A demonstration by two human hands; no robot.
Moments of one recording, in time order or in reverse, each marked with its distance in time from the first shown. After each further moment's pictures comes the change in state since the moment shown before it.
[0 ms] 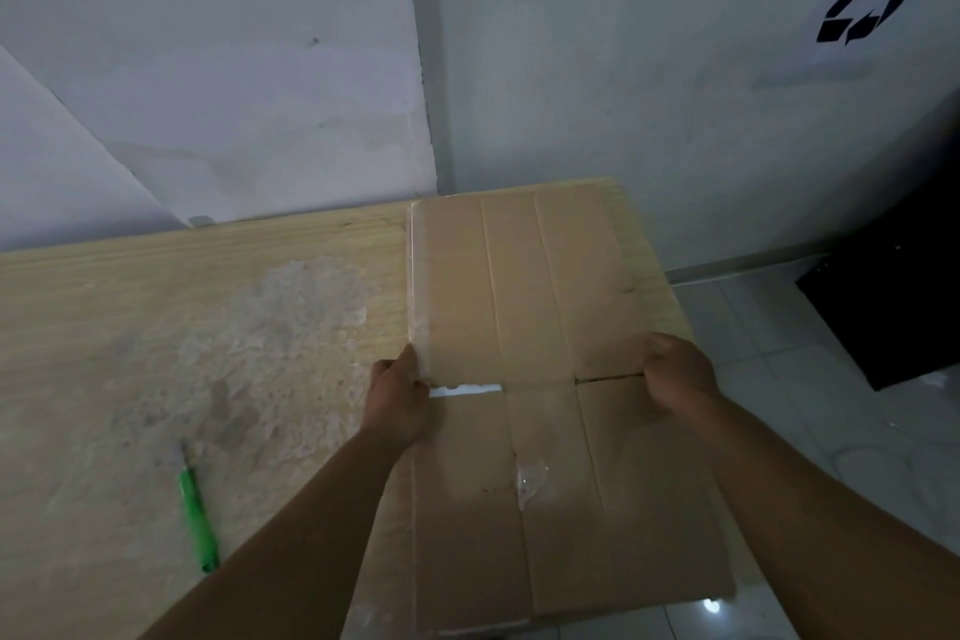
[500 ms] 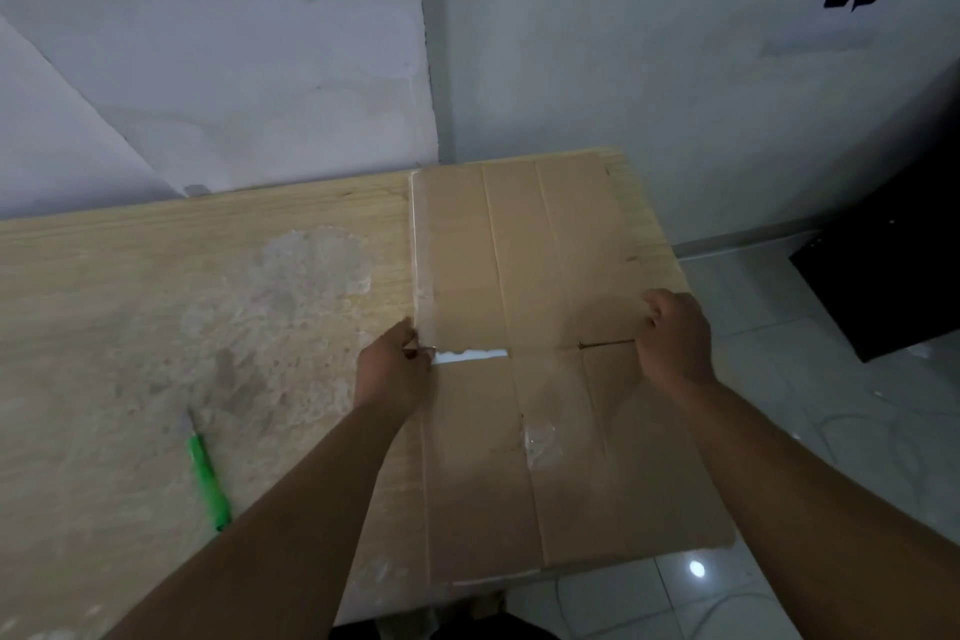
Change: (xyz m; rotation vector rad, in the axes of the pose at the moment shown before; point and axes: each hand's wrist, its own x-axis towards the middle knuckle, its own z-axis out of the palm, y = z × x) left_hand -0.013 -0.006 -0.009 -0.145 0.106 -0.003; right_hand -0.031 -0.014 0.011 0.016 0.288 -0.258
